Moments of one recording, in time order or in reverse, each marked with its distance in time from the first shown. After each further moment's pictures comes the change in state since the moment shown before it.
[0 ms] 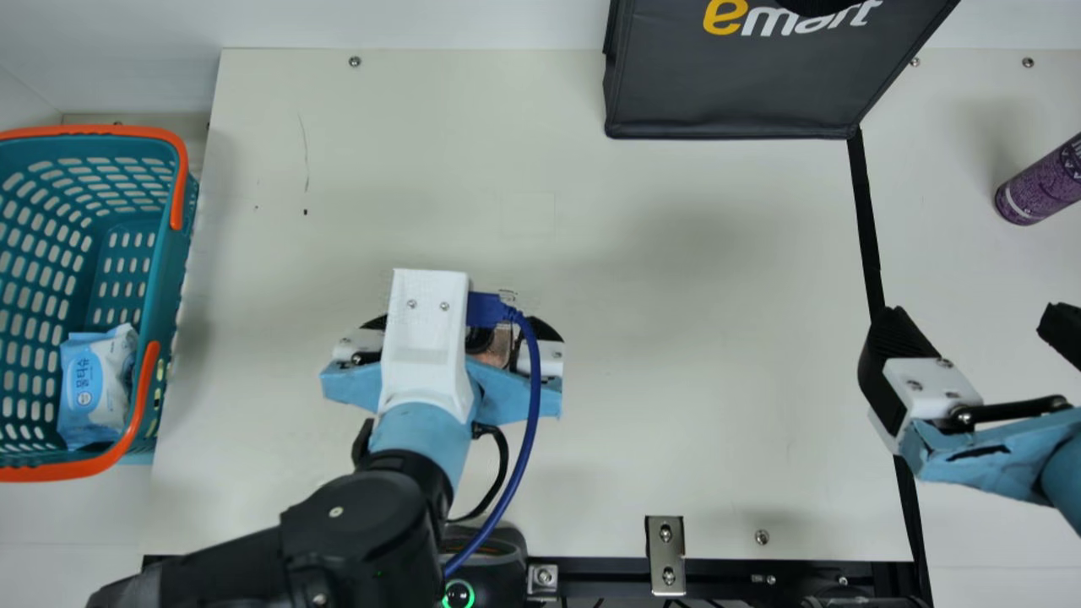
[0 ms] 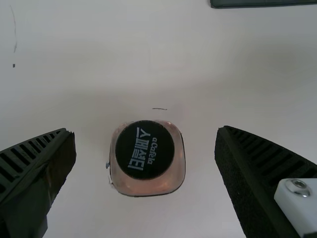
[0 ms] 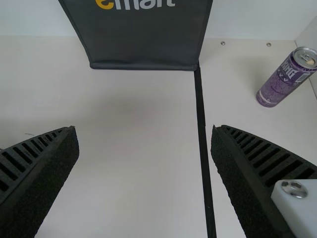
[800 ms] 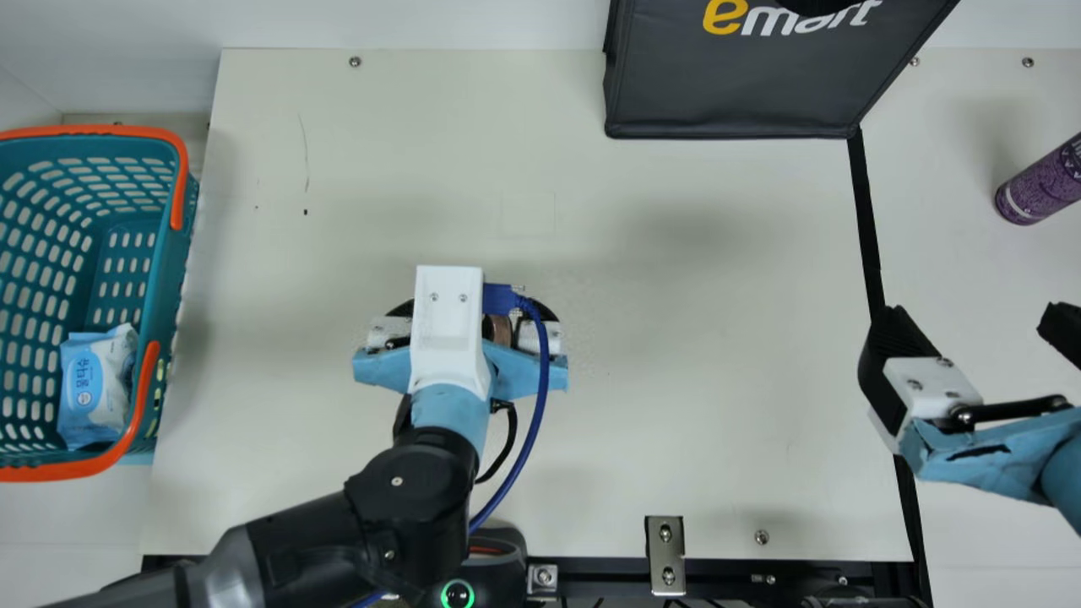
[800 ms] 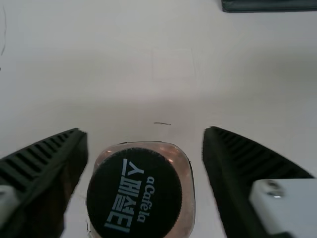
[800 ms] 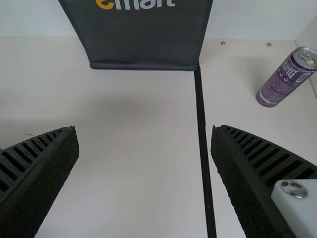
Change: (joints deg) left arm 2.8 5.1 5.5 8.0 -7.8 -9.9; right arm 0.0 0.0 0.0 0.0 -0.1 0.0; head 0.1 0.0
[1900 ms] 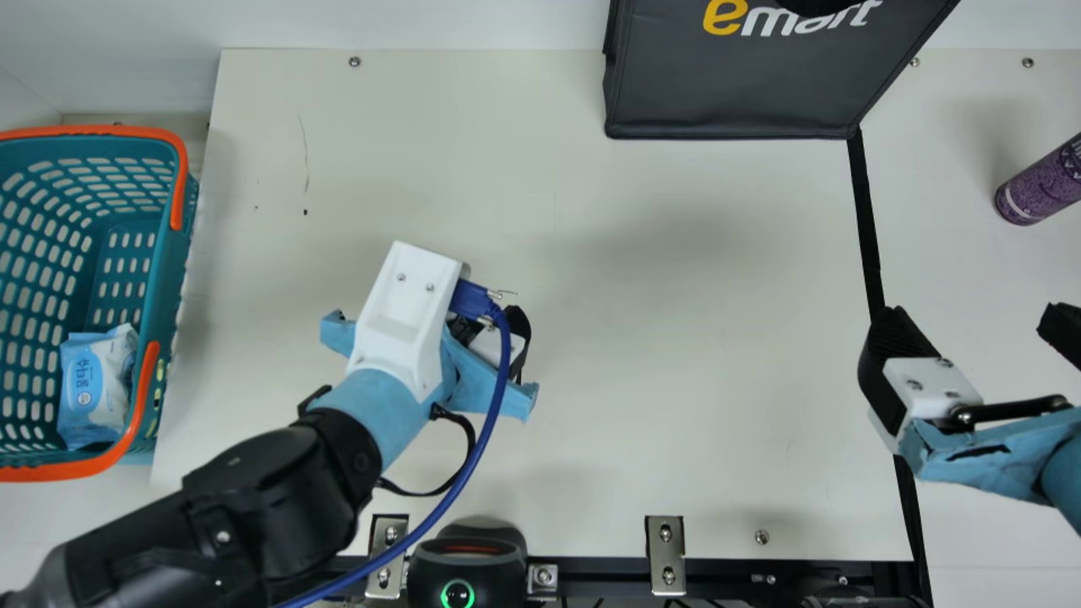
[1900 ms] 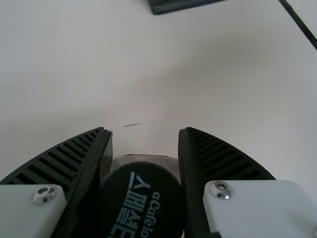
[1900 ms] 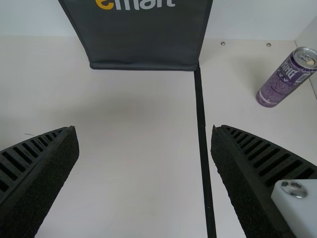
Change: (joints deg) left arm 9.4 -14.1 3.5 -18.3 -16.1 37.4; right arm 0.0 0.0 0.0 0.0 0.0 0.0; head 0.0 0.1
